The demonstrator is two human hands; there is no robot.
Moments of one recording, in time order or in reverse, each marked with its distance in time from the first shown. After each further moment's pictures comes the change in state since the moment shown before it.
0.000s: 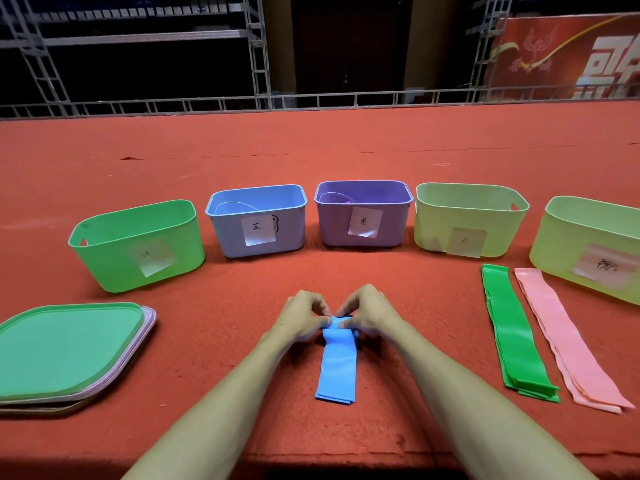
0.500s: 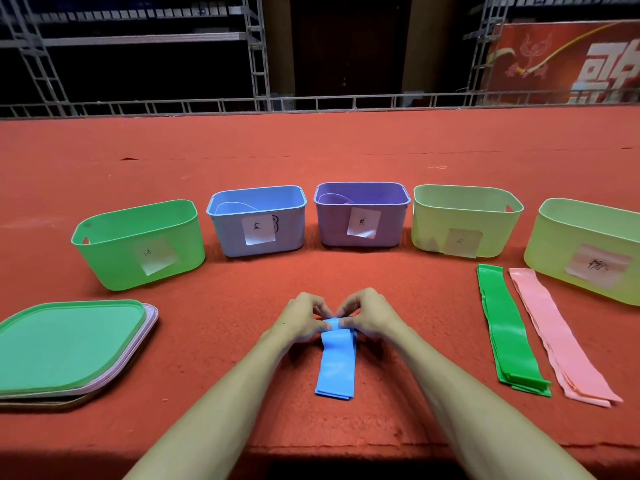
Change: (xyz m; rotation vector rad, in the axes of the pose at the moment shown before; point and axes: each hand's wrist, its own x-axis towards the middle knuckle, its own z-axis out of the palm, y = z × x) left_hand -0.004 -0.005 0.003 -0.014 -0.085 0.016; right_hand -0.014 0.002 0.001 0.024 0.031 -0.052
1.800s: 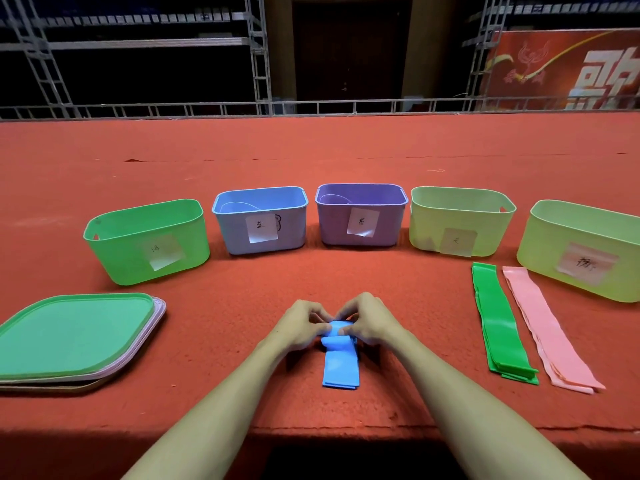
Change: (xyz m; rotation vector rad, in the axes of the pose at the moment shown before) left_hand -0.025 -0.011 0.007 -0.160 -0.034 0.022; right_hand -0.017 0.005 0.011 -0.061 -0.018 -0.063
